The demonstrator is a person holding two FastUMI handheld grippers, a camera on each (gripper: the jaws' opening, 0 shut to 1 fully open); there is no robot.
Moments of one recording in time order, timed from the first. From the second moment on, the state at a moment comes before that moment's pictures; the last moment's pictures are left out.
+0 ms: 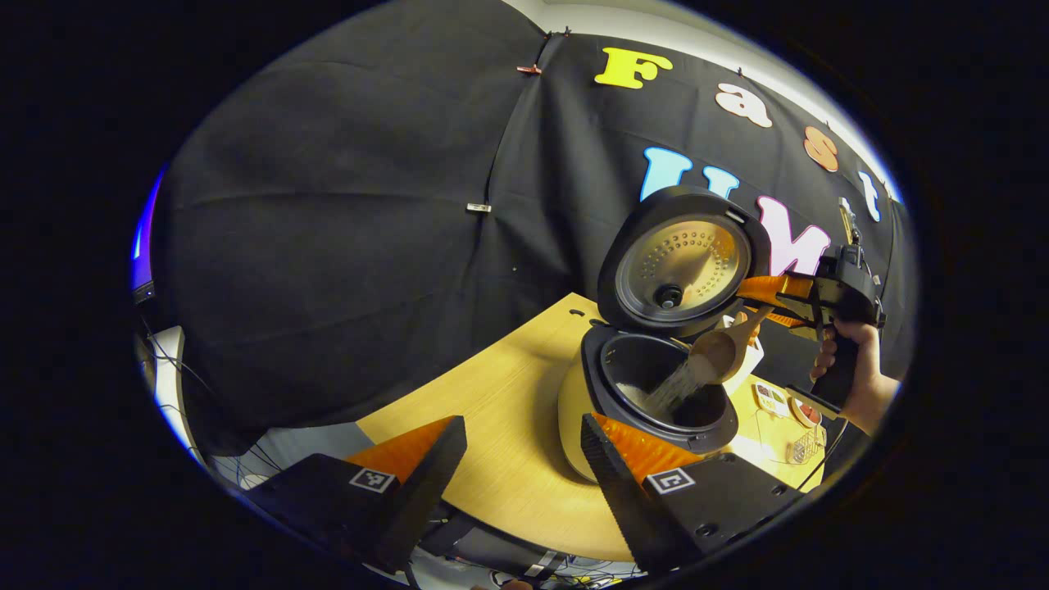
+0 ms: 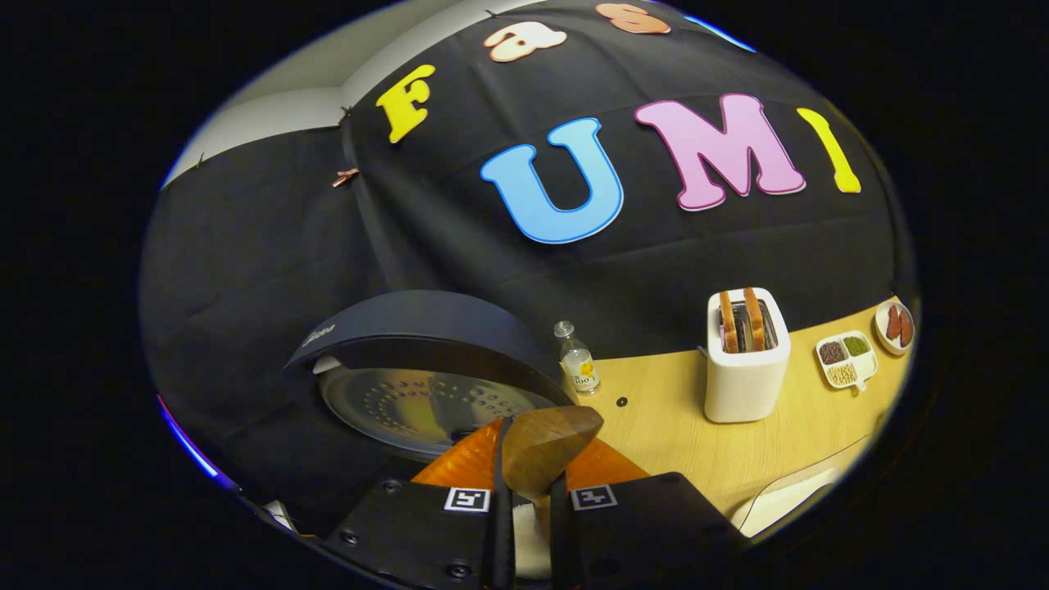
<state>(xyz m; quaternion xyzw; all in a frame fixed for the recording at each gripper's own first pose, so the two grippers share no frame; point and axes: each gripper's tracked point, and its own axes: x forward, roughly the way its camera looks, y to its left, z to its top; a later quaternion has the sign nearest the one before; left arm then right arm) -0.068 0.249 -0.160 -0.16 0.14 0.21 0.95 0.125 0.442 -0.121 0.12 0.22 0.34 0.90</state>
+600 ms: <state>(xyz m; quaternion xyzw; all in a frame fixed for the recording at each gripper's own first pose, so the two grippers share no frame) -0.068 0.243 -0.165 -0.17 0.14 0.20 0.95 0.056 0.492 -0.133 -0.07 0.11 0.50 0.85</state>
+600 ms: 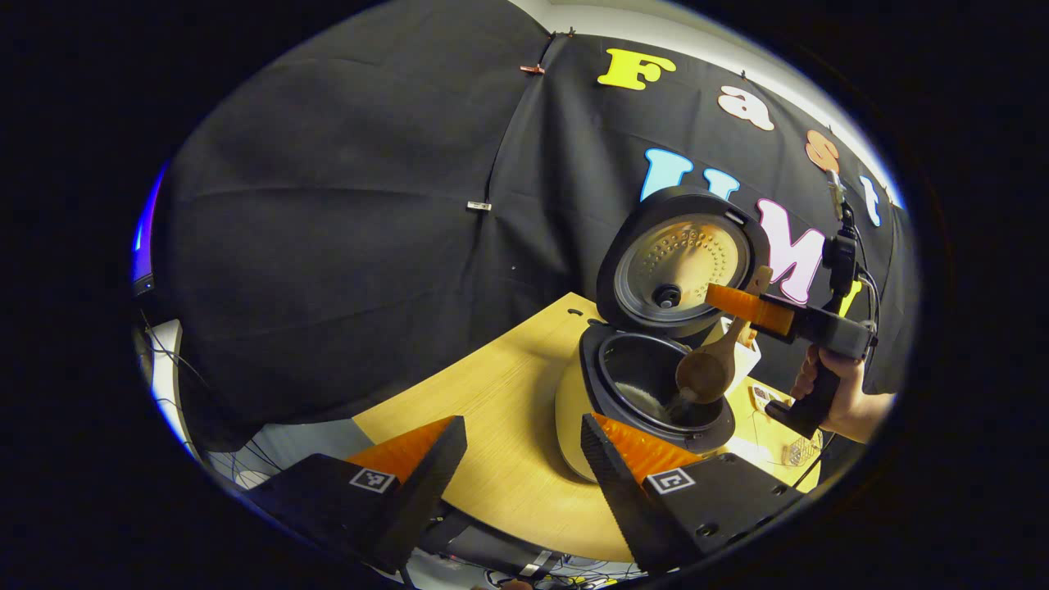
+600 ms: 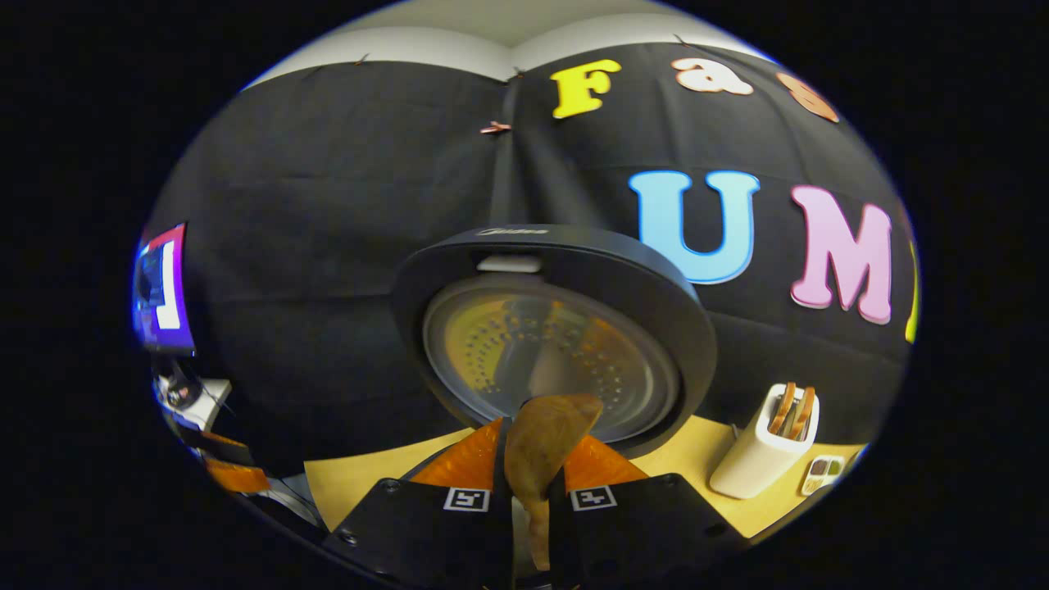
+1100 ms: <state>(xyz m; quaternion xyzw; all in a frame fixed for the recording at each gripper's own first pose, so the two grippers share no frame) -0.061 0.229 -0.159 -0.16 0.14 0.19 0.96 0.046 0.488 -0.127 -0.05 0.14 0.50 0.86</state>
